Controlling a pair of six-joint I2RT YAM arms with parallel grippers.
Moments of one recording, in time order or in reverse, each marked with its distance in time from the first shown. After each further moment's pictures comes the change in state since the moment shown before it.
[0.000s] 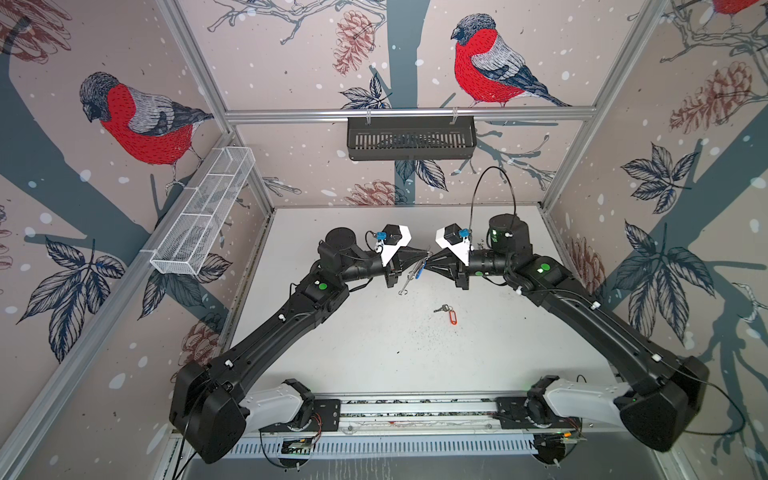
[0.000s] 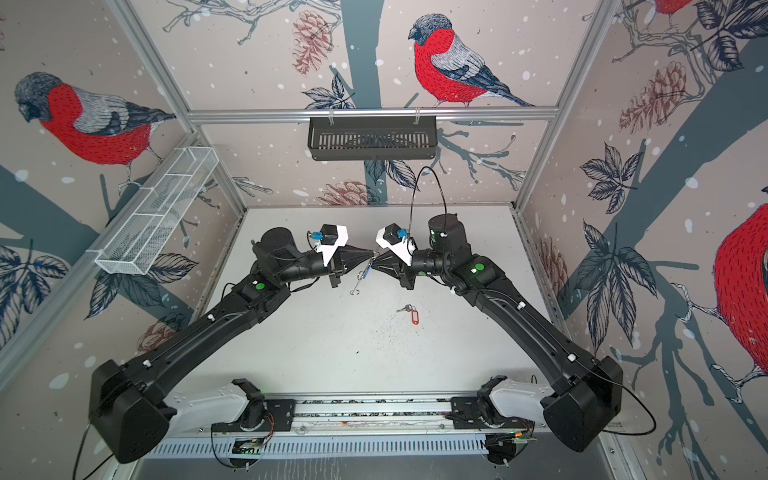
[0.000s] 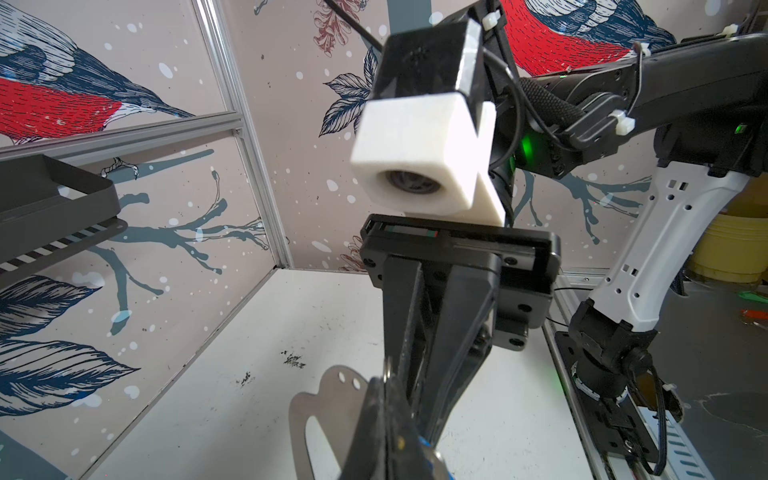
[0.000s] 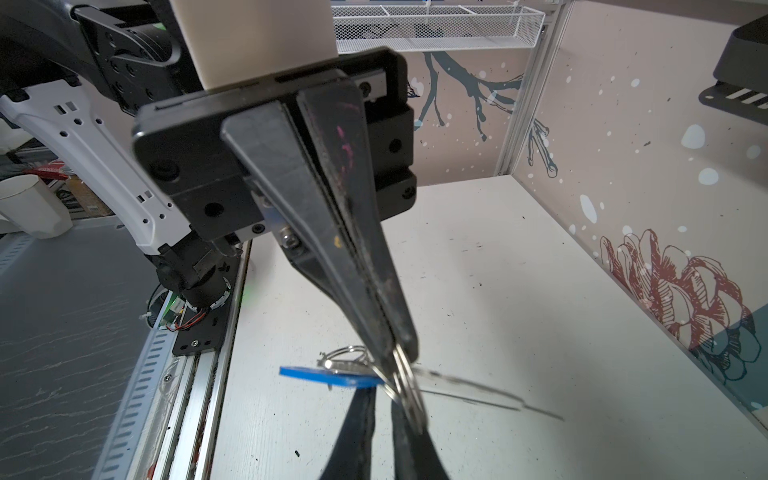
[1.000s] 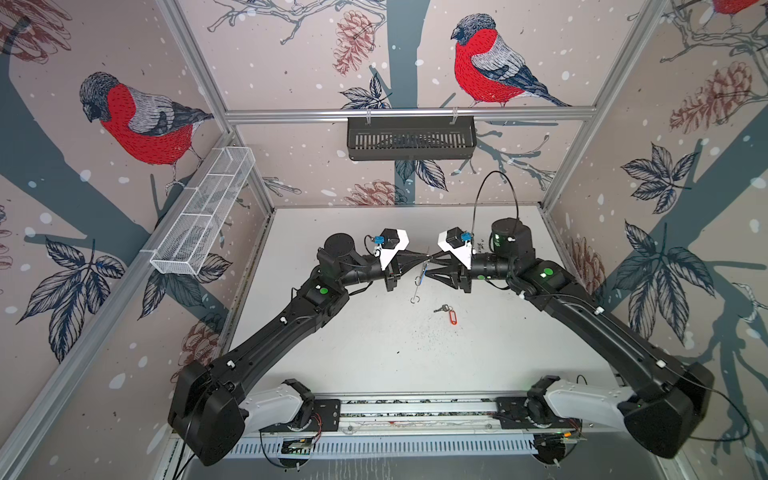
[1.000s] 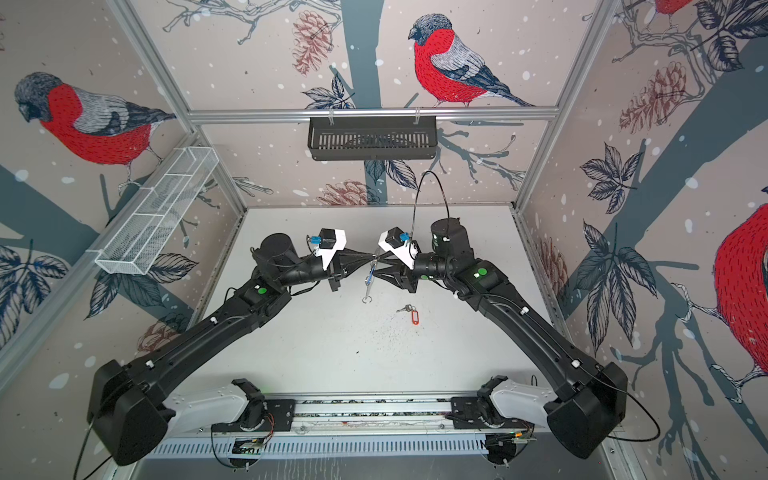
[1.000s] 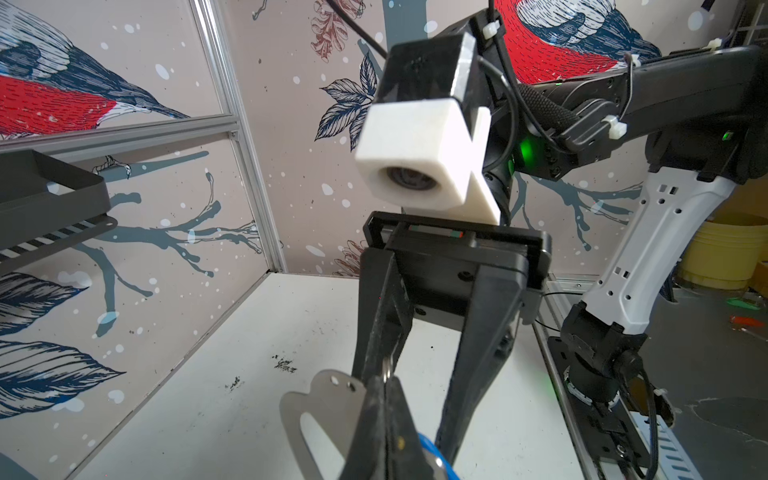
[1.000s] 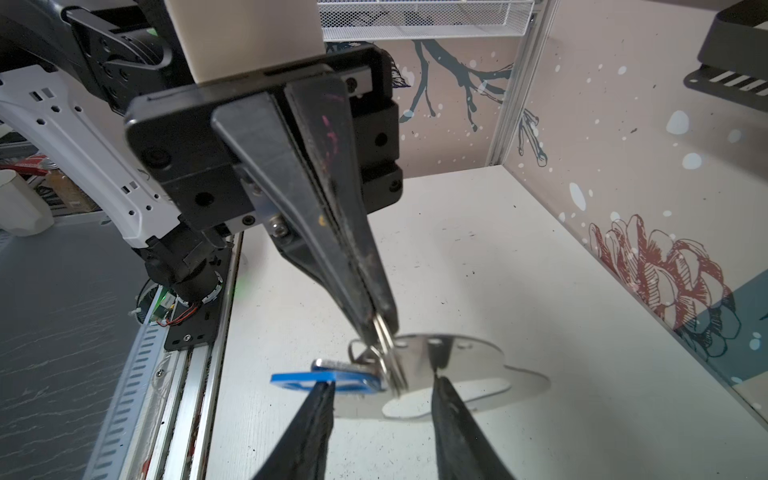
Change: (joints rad) left arm 0.000 -0.016 -0.068 0.082 0.010 -0.044; right arm -0.015 -0.051 -0.051 0.000 0.040 -0.001
